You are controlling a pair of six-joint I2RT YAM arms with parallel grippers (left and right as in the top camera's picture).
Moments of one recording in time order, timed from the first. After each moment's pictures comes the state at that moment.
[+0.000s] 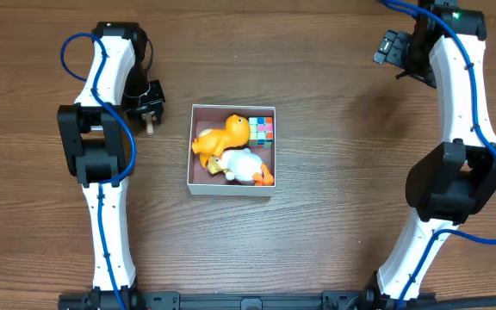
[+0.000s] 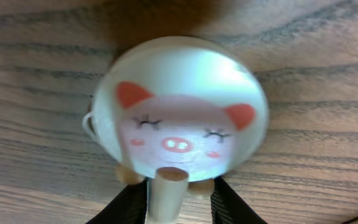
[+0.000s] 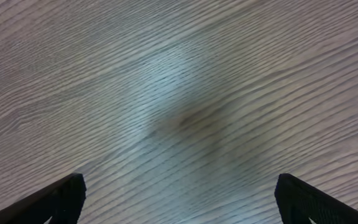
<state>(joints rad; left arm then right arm) 0.02 2.58 2.26 -1.49 0.07 -0.34 -0.11 2.18 2.17 -1.21 0.11 0.33</state>
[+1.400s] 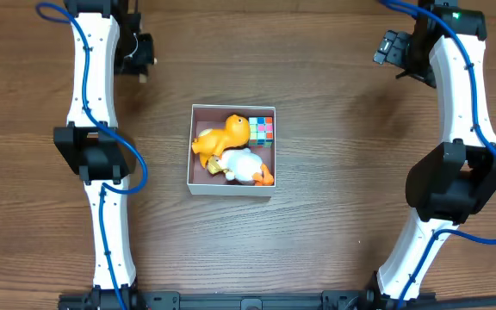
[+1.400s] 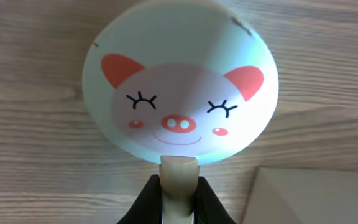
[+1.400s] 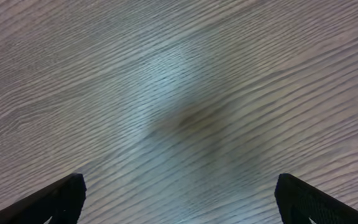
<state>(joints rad) 0.01 2.62 2.85 -1.68 0.10 -0.12 -0.11 2.18 2.17 -1.20 0.11 0.33</state>
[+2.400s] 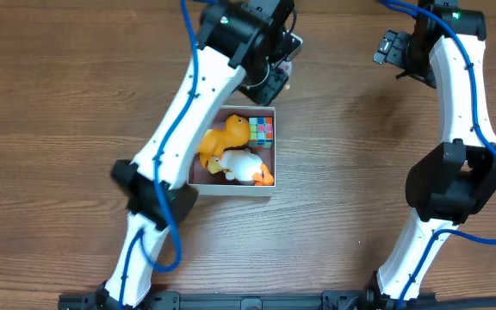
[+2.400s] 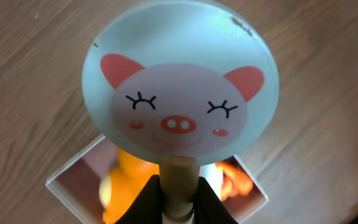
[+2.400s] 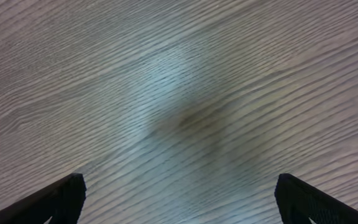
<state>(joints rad) -0.56 2.30 2.71 -1.68 0.11 0.08 -0.11 2.18 2.17 -1.20 0.11 0.33</state>
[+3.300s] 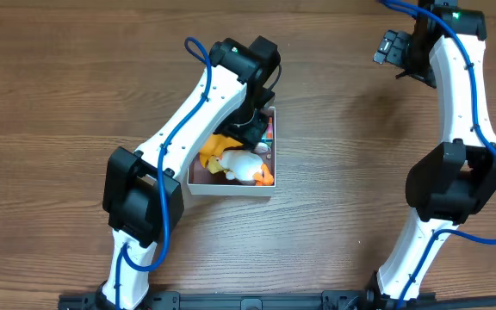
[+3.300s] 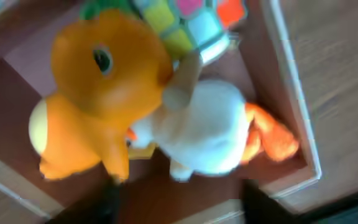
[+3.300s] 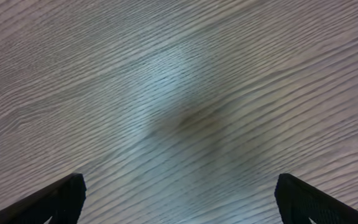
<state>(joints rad) -0.56 2.15 2.04 -1.49 0.09 -0.05 -0.11 2.18 2.17 -1.20 0.11 0.33</state>
